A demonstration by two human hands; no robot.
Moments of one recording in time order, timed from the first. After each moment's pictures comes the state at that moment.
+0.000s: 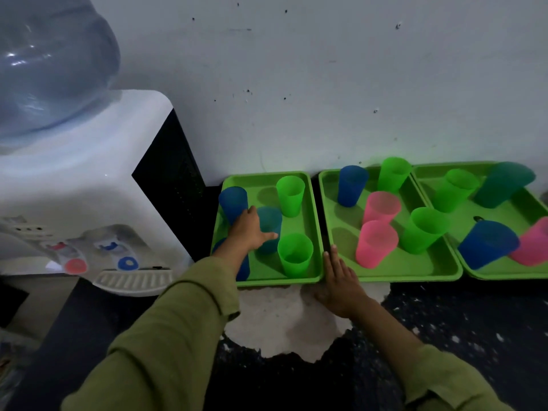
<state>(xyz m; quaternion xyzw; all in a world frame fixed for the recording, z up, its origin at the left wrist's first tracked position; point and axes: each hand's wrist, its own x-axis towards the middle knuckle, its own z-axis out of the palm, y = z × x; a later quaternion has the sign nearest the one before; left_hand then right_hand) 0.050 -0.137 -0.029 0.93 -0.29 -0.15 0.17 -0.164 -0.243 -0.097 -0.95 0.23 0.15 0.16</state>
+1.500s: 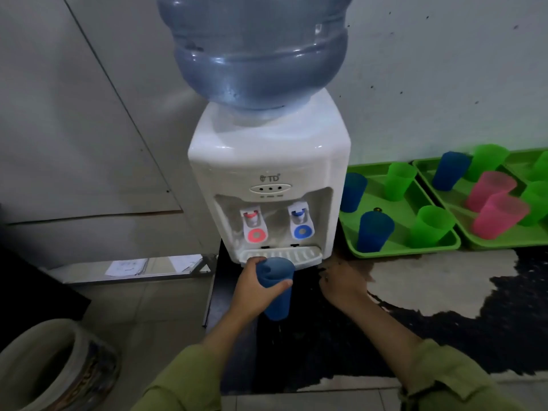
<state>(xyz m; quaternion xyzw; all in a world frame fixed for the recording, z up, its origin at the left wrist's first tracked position) 0.115 0.241 -0.071 0.82 -0.25 -0.18 0.48 -0.003 0.080 -0.056 -0.91 0.37 0.01 0.20</state>
